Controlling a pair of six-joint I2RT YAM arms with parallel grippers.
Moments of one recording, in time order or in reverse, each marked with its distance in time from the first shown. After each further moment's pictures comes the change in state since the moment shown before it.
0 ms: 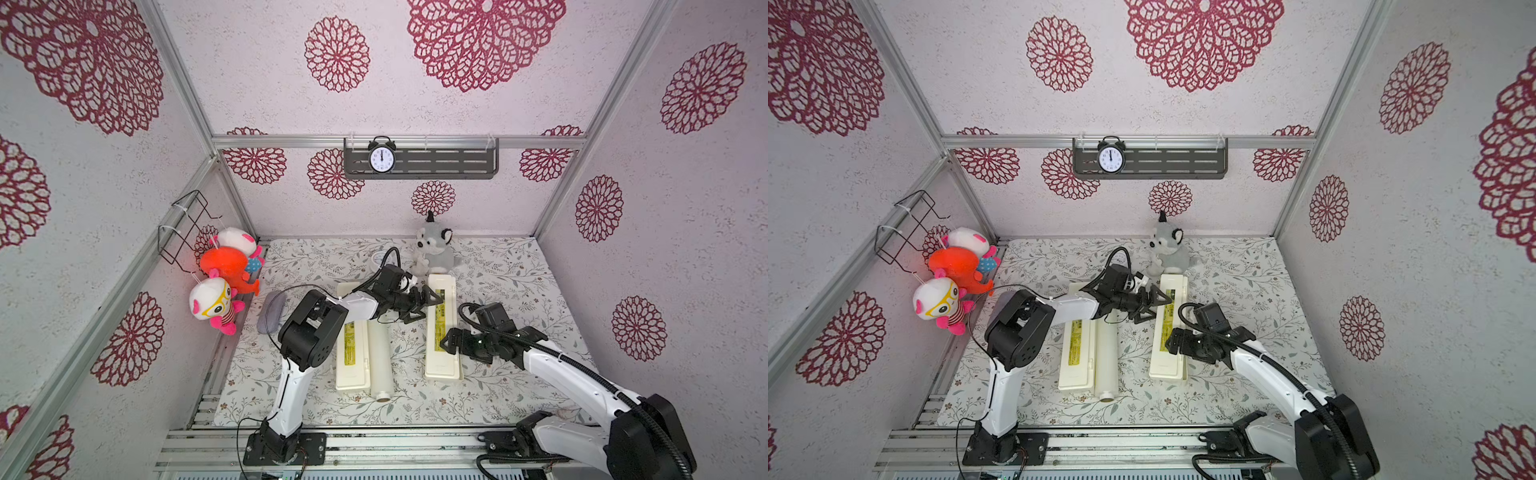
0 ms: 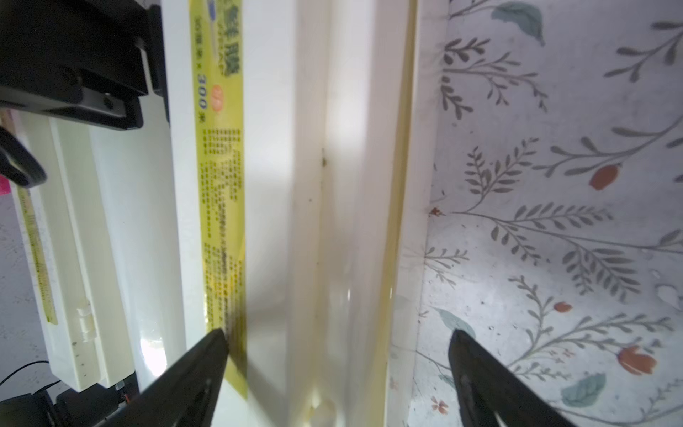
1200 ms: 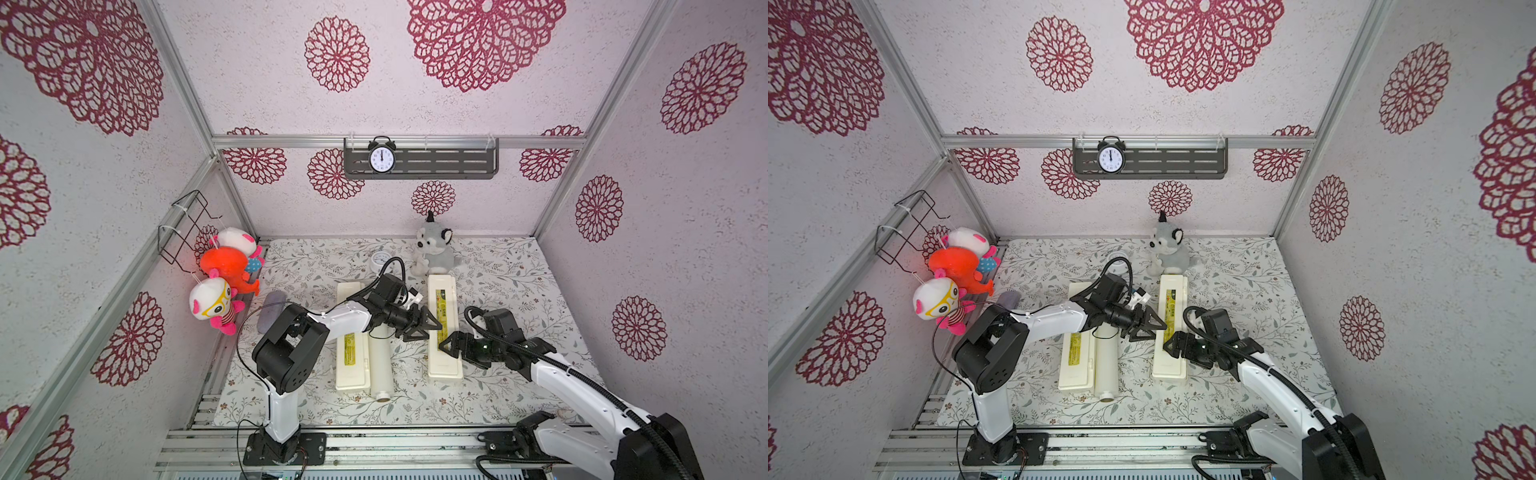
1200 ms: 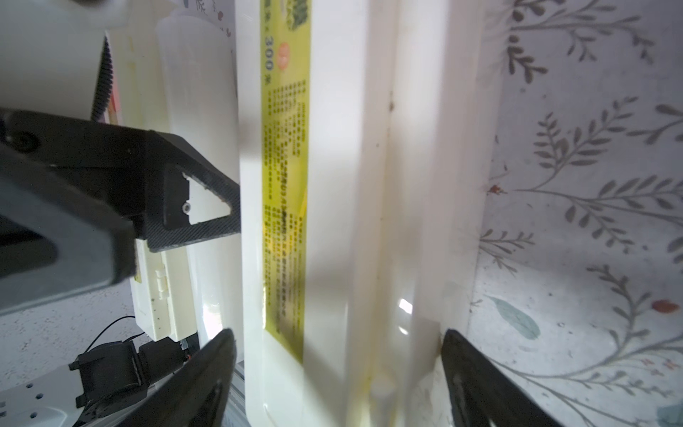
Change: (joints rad) left arm -0.073 -0.222 -0.179 -0.161 0.153 0.056; right arm -0.026 -0.103 -0.099 0.101 -0.163 0.064
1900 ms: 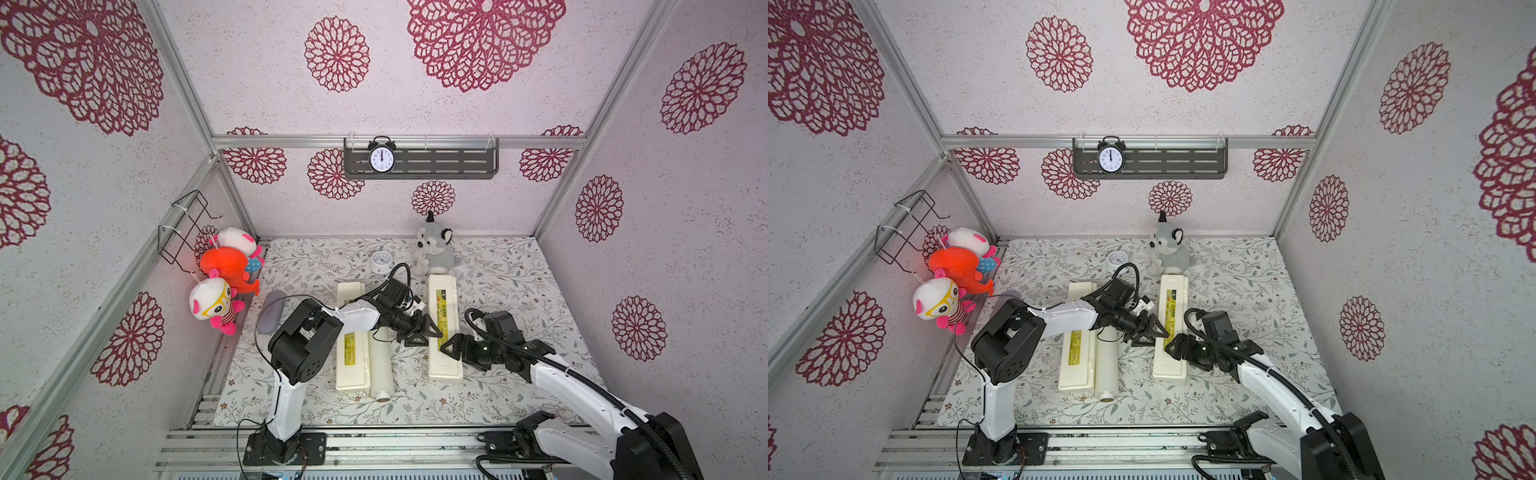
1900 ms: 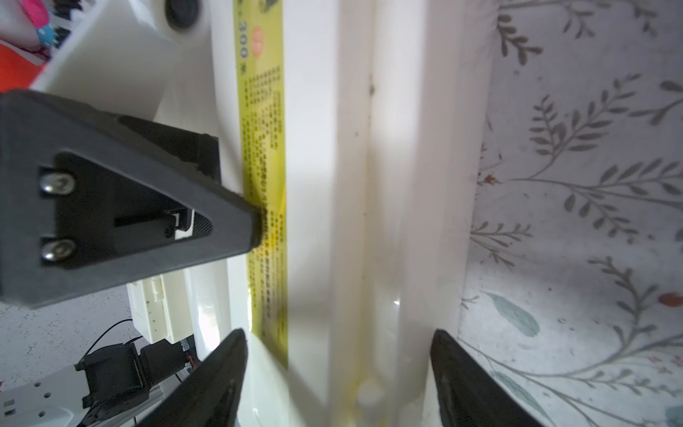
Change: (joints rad) left arm -0.018 0.115 0.087 -0.136 -0.035 0.087; right arm -0.005 0.010 -0.027 0.019 -0.006 0.013
